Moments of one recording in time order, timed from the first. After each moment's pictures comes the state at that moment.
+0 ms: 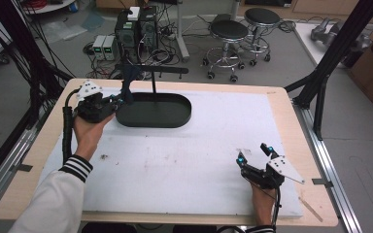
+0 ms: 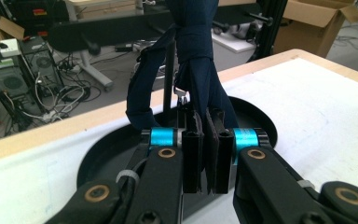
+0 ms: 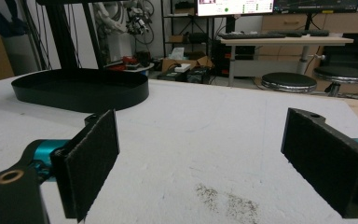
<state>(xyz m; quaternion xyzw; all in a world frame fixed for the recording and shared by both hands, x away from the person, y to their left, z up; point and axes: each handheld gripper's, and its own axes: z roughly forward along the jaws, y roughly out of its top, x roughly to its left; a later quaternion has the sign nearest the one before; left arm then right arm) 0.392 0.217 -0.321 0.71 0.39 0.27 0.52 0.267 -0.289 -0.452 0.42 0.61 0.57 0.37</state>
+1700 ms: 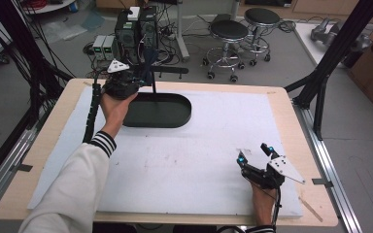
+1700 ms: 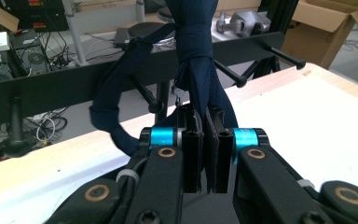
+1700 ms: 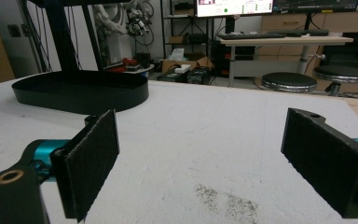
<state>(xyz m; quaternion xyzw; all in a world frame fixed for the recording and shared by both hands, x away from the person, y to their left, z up) 0.461 0.164 -0.315 0.71 0.41 0.26 0.51 0.266 -0.290 -0.453 0.43 0.60 0.57 0.36</state>
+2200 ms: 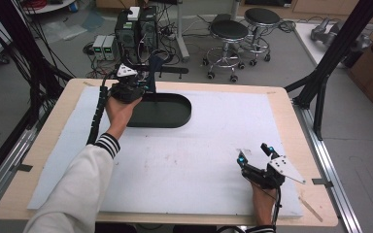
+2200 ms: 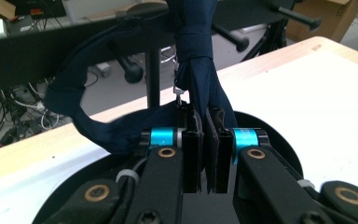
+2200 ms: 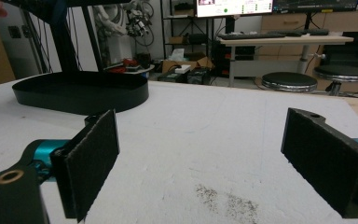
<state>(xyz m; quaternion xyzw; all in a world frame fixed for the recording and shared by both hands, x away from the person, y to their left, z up) 0.465 0.153 -0.332 0.73 0.41 0.26 0.47 0.266 -0.290 -0.453 0.43 0.60 0.57 0.36</state>
